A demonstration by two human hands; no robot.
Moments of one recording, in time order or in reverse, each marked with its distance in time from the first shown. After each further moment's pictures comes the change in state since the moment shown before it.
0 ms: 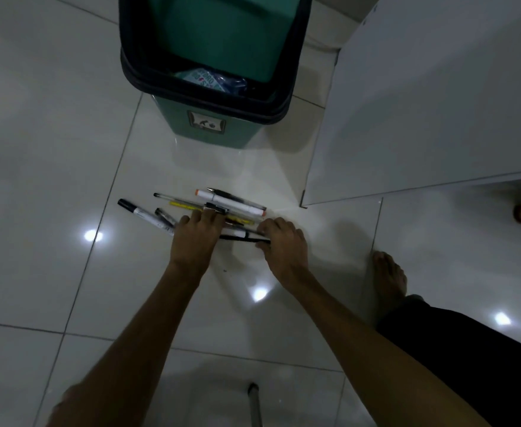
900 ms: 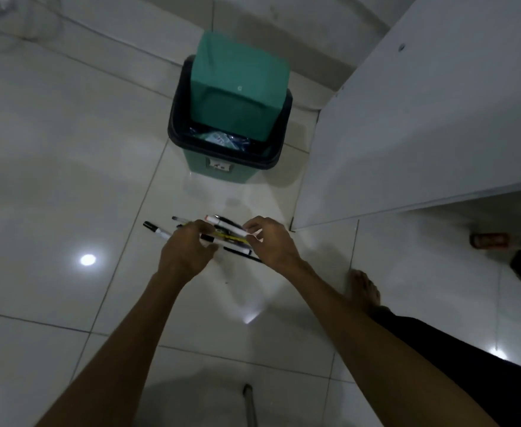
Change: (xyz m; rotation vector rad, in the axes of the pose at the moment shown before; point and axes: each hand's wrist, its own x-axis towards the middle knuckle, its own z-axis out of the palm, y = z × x) left_hand -0.041 -0.034 -0.093 -0.867 -0.016 -0.301; right_hand 0.005 -0.063 -0.103 0.382 -0.160 0.018
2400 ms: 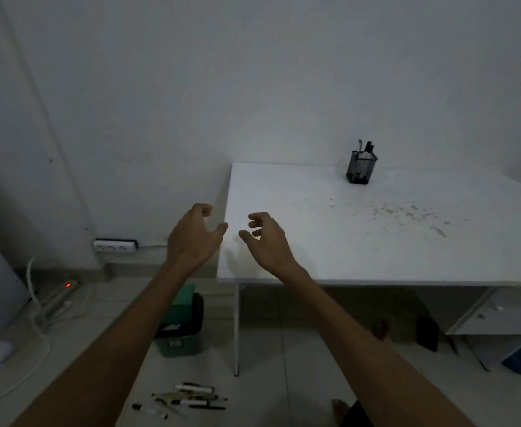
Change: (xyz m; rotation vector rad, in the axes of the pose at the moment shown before) left_hand -0.323 0.493 -0.210 0.074 0.604 0.651; right_hand -0.379 -0.190 -0.438 0.376 0.720 -0.396
